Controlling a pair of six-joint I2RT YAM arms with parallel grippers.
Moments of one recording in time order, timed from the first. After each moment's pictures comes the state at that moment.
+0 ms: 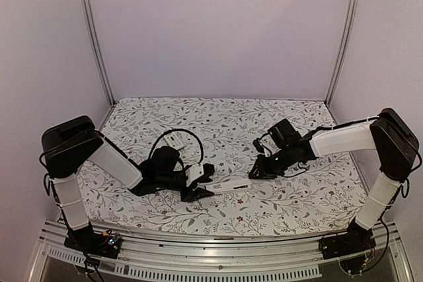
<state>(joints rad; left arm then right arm) -0.84 1.89 0.64 0.67 0.44 0.40 0.68 1.72 0.92 -0.22 -0.40 0.52</state>
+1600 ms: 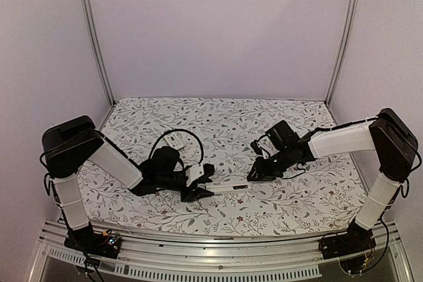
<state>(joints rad) -0.84 1.89 0.64 0.66 0.44 0.39 0.70 1.73 0.92 -0.23 -0.40 0.50</state>
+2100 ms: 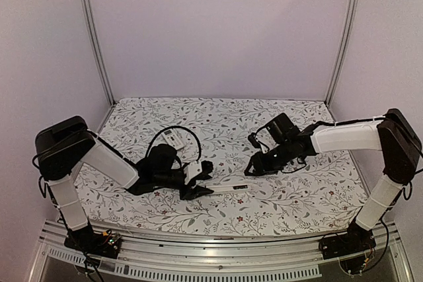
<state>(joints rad) -0.84 1.83 0.62 0.66 0.44 0.39 0.71 1.69 0.97 -0.31 -0.36 0.41</state>
